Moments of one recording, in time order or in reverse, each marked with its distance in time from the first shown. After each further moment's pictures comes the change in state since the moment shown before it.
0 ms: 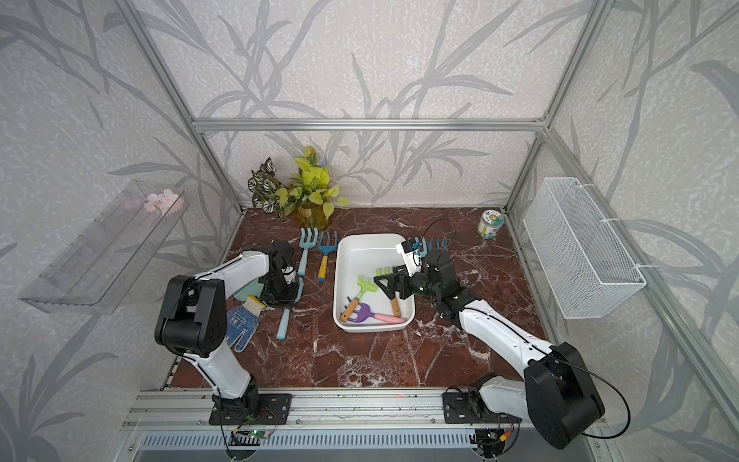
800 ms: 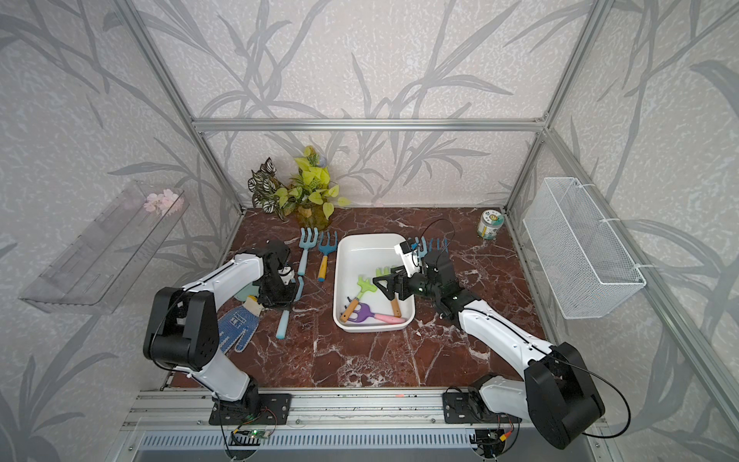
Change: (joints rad) left arm -0.008 -0.090 -0.029 -0.037 0.079 -0.022; right arm 0.012 -0.001 0.000 0.002 -0.016 0.002
